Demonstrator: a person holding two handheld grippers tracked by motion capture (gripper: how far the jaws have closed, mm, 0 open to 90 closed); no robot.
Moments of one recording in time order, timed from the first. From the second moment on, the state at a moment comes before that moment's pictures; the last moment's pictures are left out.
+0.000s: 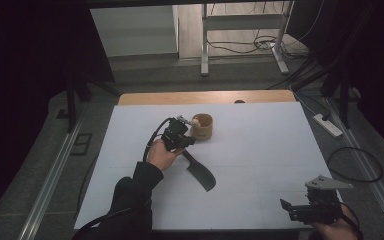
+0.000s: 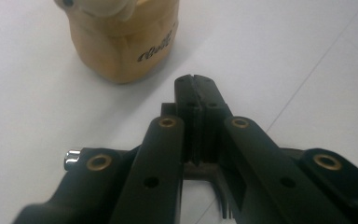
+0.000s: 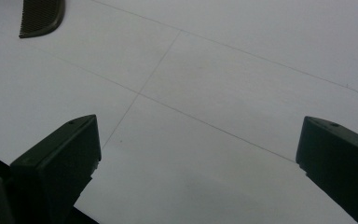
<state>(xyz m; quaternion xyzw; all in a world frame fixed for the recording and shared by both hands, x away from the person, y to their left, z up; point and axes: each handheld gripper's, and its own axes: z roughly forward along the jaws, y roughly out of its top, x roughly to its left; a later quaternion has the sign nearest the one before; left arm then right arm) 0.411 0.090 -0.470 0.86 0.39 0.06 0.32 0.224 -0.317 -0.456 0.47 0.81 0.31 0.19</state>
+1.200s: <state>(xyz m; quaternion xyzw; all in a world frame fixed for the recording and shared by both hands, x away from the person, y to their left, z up) 0.429 0.100 -0.517 0.88 0.40 0.07 0.25 0.223 -0.316 -0.456 0.46 0.81 0.31 0.19</state>
